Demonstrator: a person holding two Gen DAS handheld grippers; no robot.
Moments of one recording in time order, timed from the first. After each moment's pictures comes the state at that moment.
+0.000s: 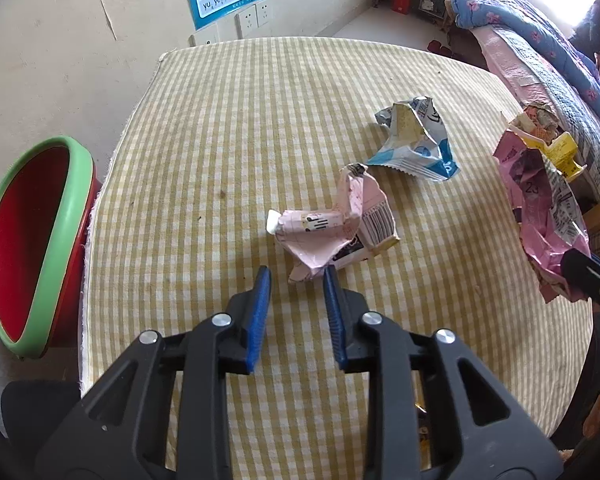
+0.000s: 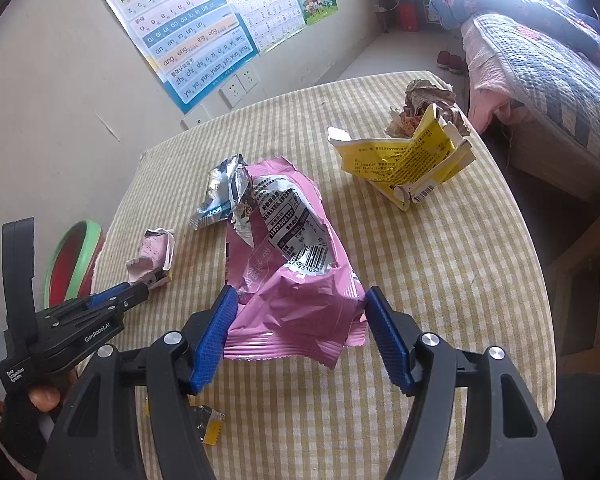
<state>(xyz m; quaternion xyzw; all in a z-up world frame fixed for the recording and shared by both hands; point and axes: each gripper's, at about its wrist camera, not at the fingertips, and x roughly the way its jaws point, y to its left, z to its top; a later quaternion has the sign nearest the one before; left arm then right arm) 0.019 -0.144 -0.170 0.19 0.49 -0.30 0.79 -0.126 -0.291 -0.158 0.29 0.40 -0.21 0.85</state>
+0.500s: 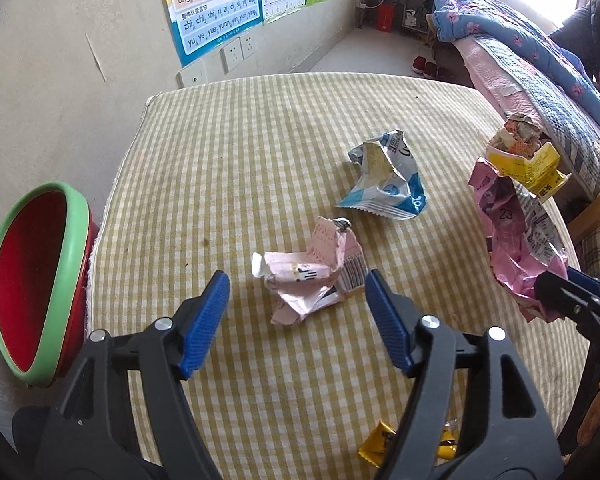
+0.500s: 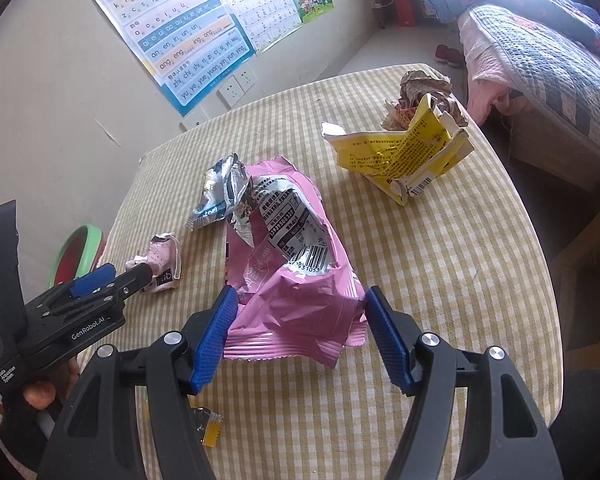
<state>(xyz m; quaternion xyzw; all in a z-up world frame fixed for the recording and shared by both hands) 0.014 -0.170 -0.157 0.21 0.44 -0.33 0.81 -0.129 -0.297 -0.164 0.30 0.39 -0.21 0.84</state>
